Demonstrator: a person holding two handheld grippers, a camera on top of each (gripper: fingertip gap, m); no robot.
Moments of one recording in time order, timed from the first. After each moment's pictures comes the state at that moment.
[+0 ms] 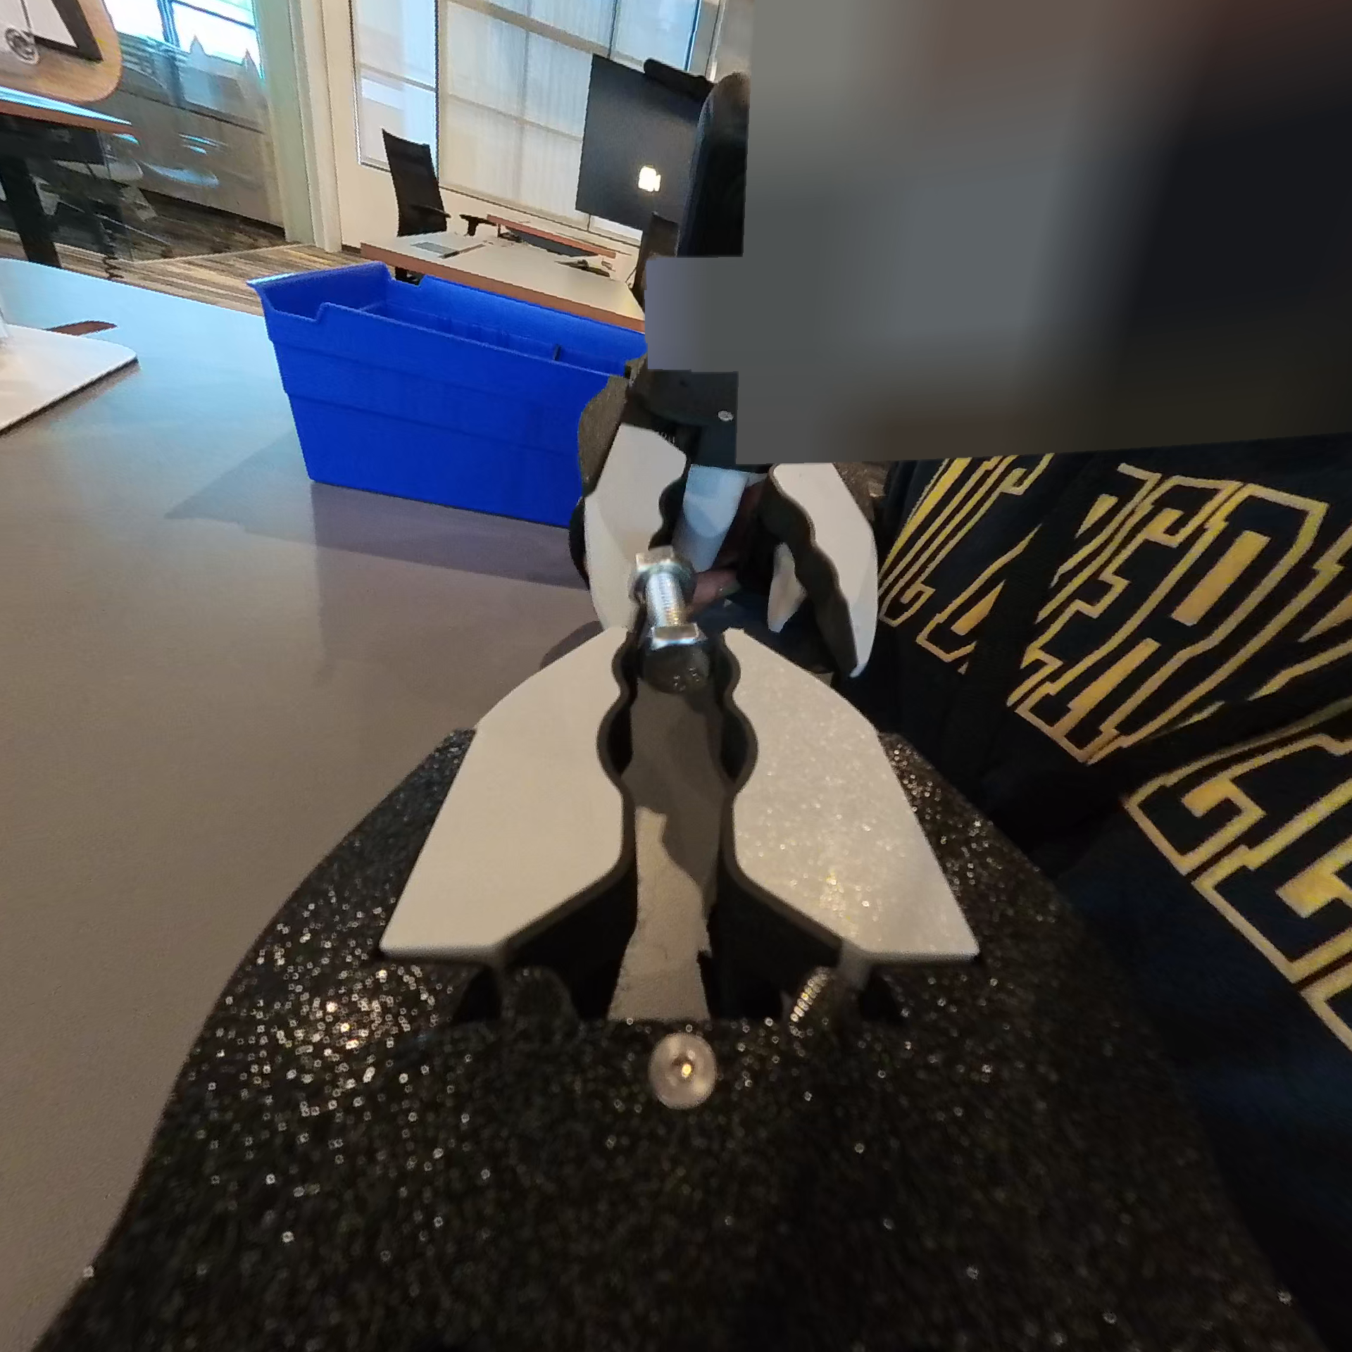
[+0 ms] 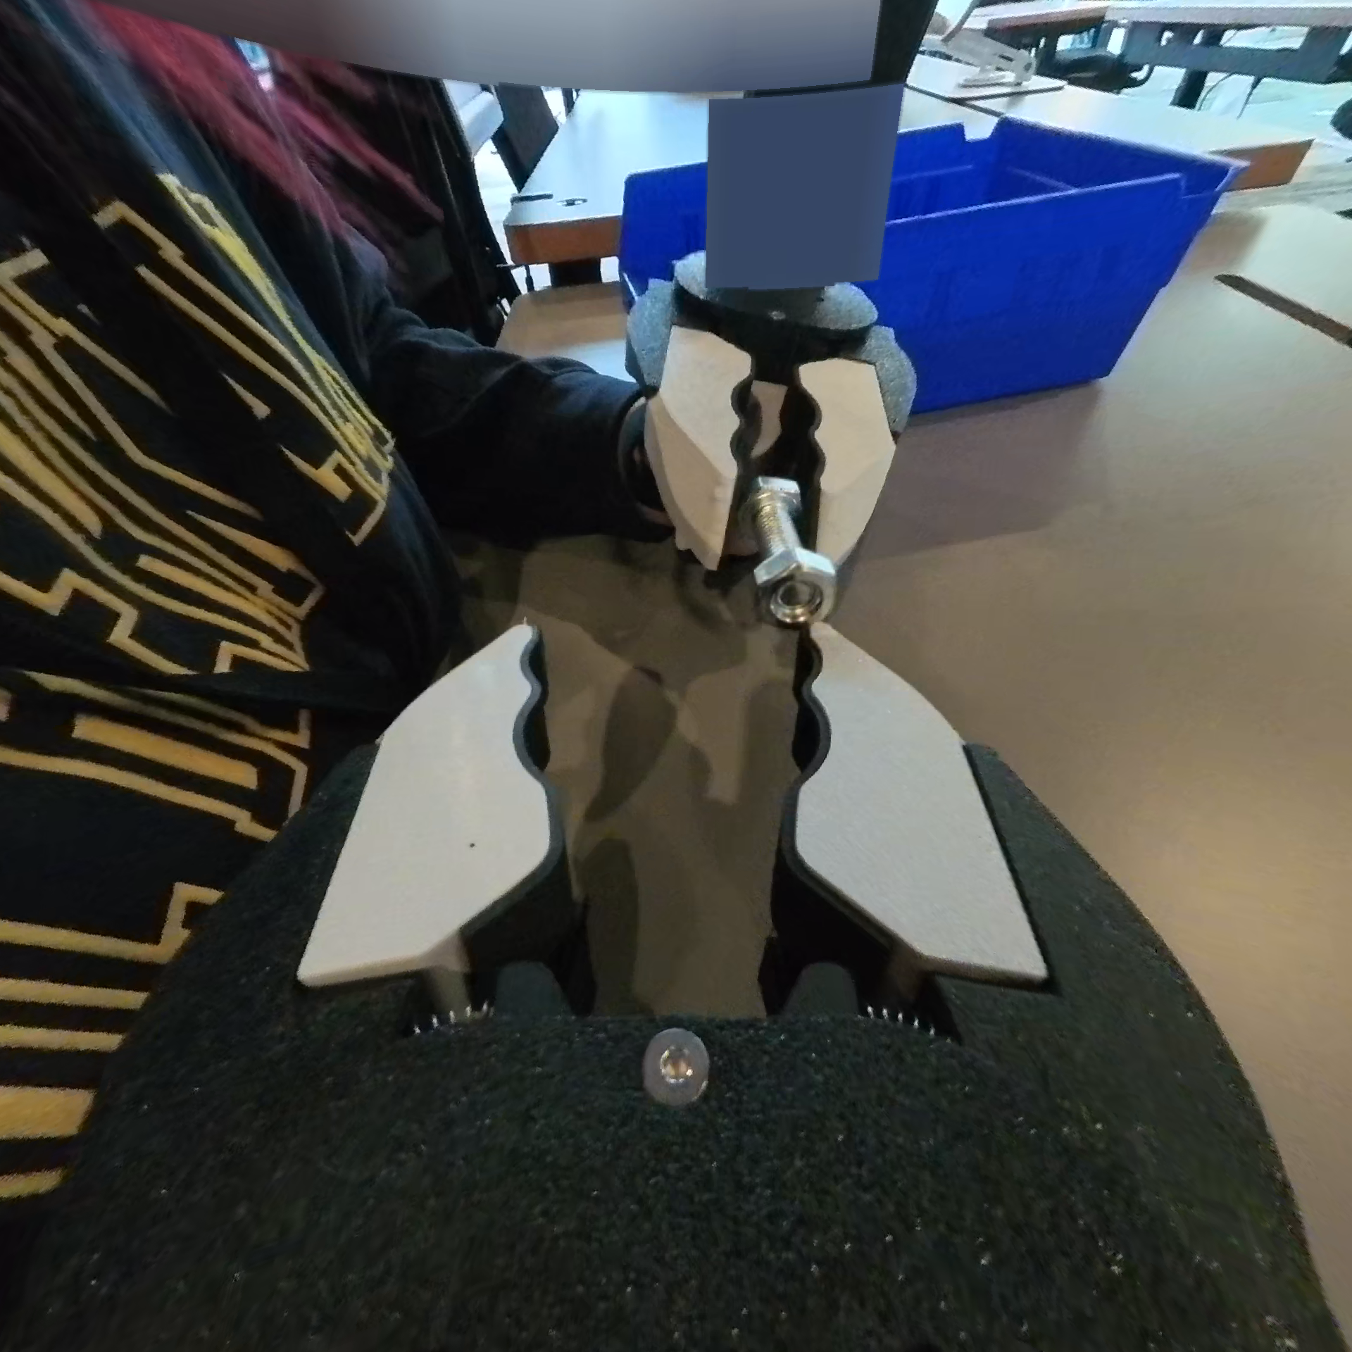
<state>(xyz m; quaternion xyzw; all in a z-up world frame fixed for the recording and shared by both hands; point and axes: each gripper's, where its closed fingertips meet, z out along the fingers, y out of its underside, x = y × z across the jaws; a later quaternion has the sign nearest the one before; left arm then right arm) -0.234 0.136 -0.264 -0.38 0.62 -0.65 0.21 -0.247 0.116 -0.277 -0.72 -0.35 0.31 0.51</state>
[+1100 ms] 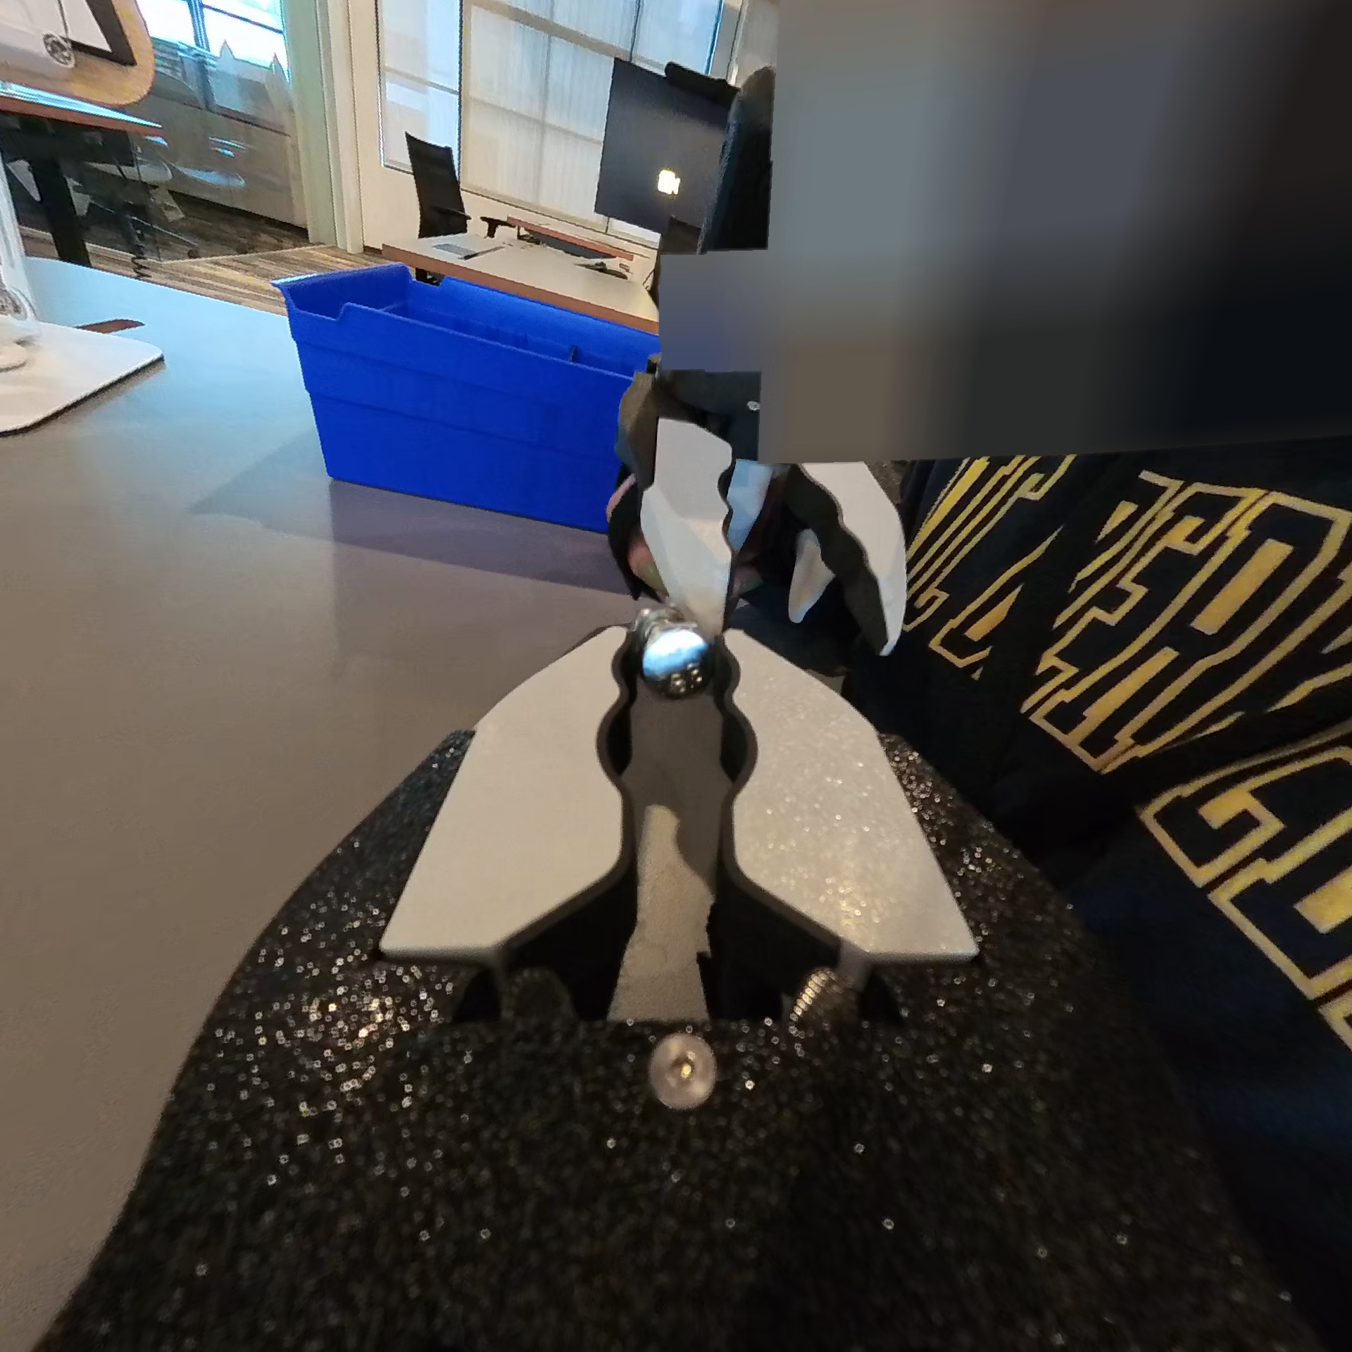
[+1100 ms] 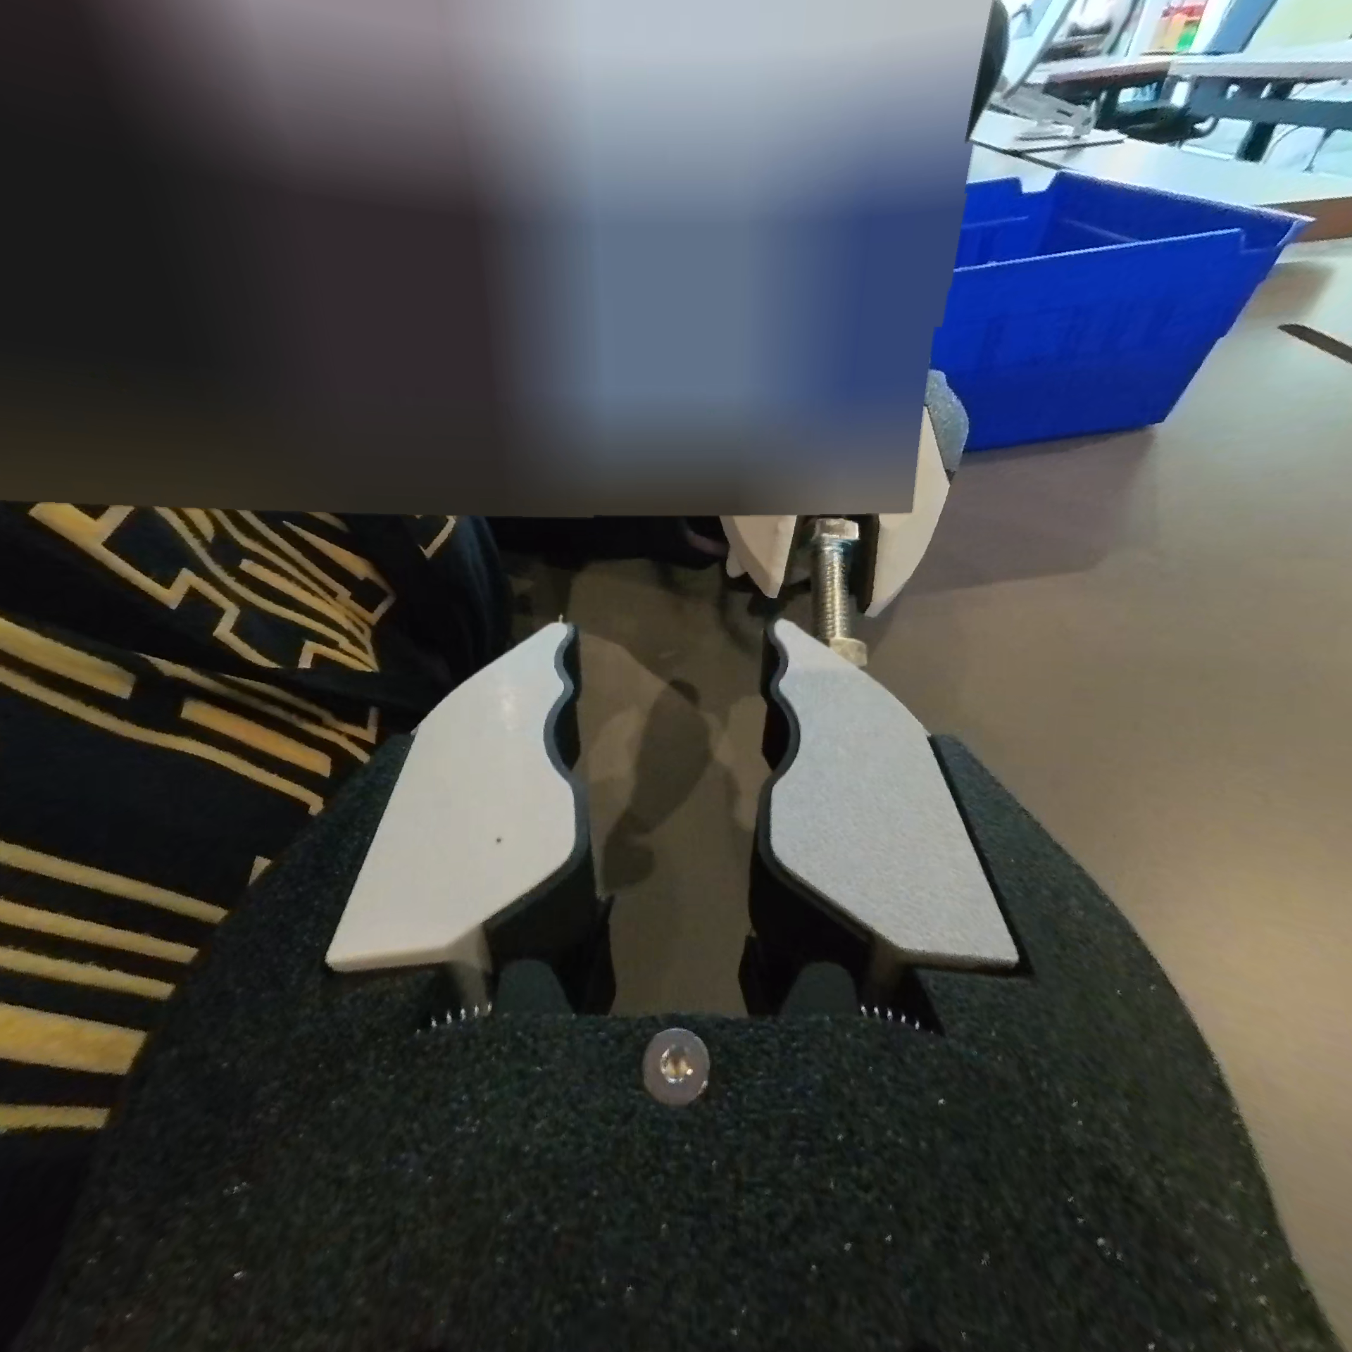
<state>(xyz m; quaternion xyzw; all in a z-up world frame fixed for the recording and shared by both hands) -0.230 0.140 -0.264 -0.39 0.61 -0.65 0.22 -0.251 0.106 -0.269 -0.70 -0.37 0.34 0.52</state>
